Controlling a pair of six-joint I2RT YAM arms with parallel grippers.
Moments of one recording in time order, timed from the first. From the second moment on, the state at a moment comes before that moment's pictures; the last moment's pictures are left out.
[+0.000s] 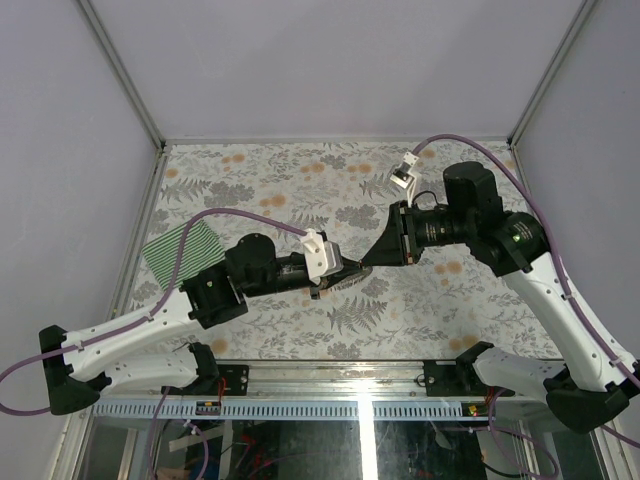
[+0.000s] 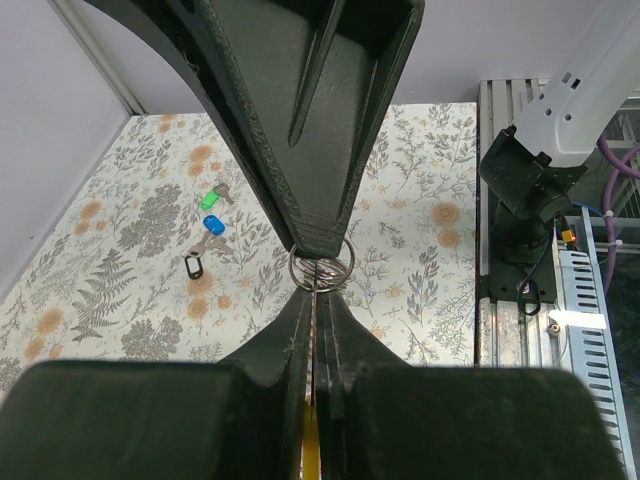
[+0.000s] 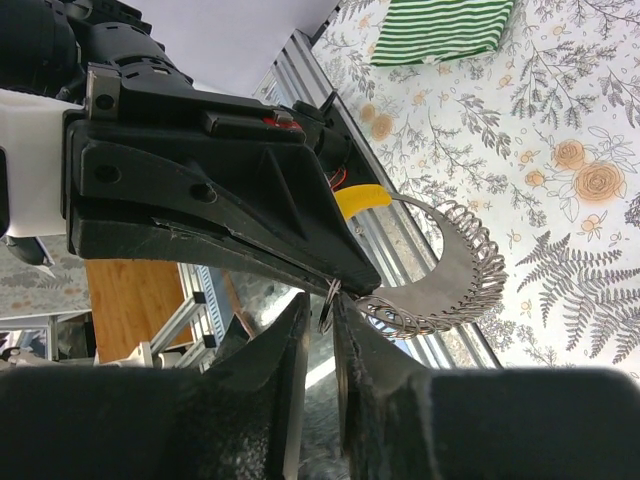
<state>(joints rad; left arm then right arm) -1.08 1.01 0.95 -0.02 0.27 0.21 0.57 1.11 1.40 -0.85 -0.81 0.42</state>
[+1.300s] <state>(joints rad) -1.08 1.05 0.97 -0.04 0.08 0.22 0.59 1.11 1.39 -0.85 -0.51 0.43</state>
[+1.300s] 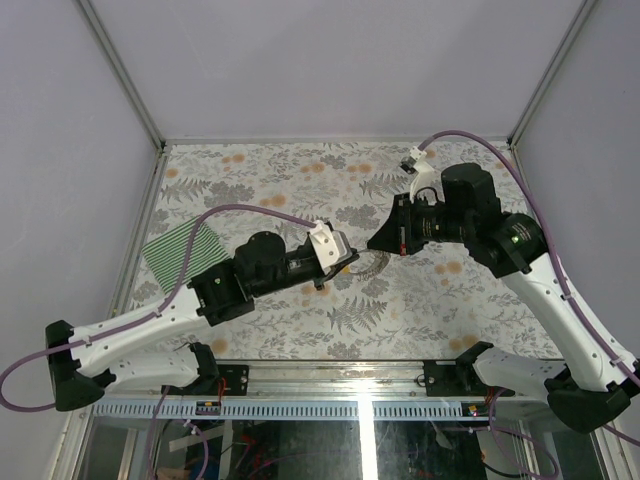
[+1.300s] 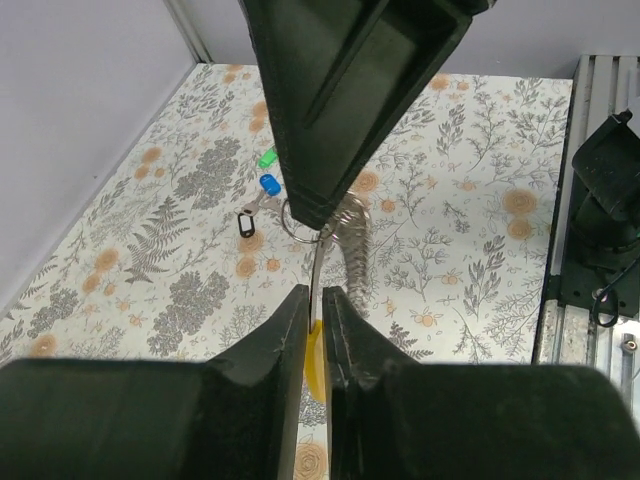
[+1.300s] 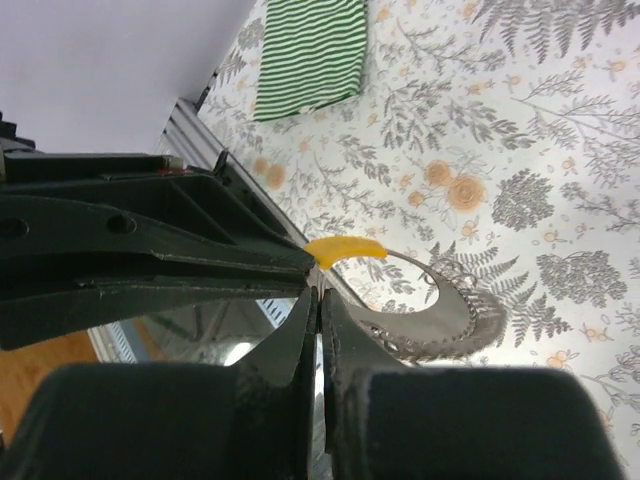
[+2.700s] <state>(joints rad) -1.08 1.00 0.90 0.21 0.03 0.00 0.59 0.88 1.11 -0.25 -0.49 0.29</state>
